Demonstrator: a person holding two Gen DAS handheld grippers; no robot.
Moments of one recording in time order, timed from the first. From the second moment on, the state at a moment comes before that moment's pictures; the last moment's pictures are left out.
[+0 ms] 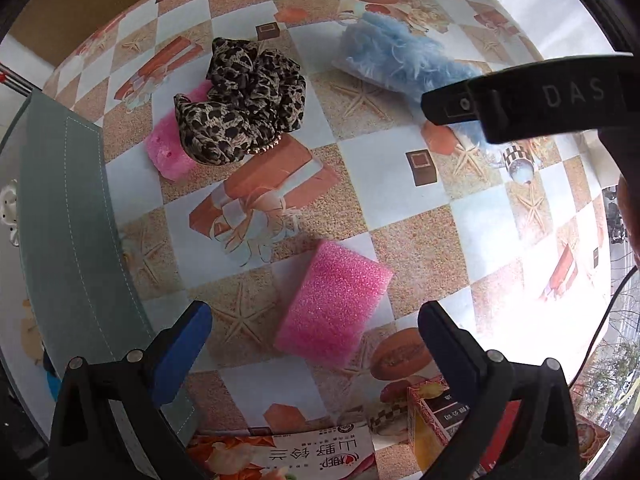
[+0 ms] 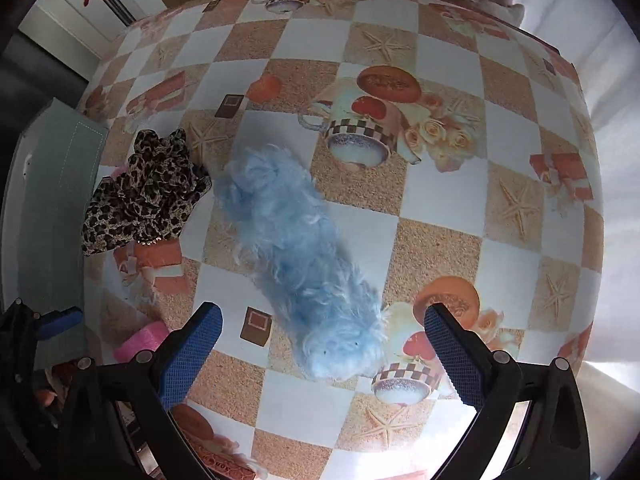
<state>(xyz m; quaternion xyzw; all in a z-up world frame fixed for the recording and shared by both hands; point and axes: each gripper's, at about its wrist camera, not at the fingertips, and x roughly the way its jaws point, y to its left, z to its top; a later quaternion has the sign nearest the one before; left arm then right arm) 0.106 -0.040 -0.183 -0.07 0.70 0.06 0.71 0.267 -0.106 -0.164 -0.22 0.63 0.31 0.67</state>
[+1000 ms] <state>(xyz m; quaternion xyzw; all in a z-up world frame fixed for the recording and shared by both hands) 0.130 -0.054 -0.211 -0.07 0.73 0.04 0.67 0.268 -0.086 -0.169 -0.20 0.64 0.32 0.67</state>
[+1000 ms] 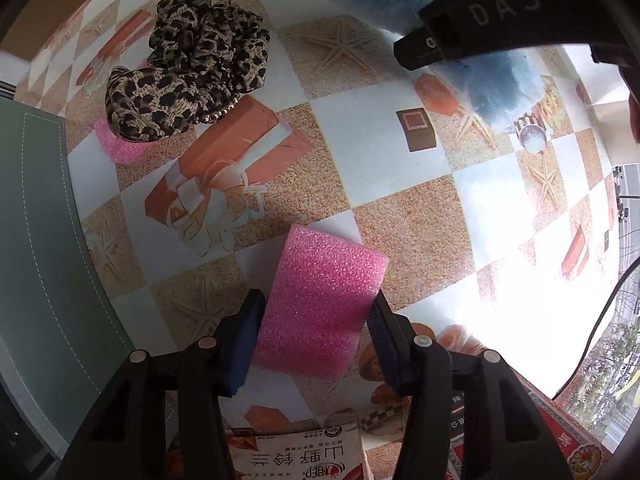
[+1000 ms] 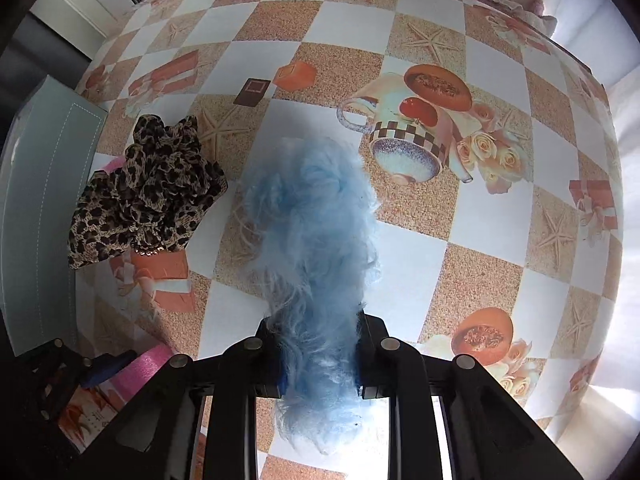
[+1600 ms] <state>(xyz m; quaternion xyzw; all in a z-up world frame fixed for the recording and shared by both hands) 0.054 -0.053 -0.064 -0.05 0.63 0.04 0.77 0.175 -0.188 -0.060 -0.07 0.67 0.31 0.67</state>
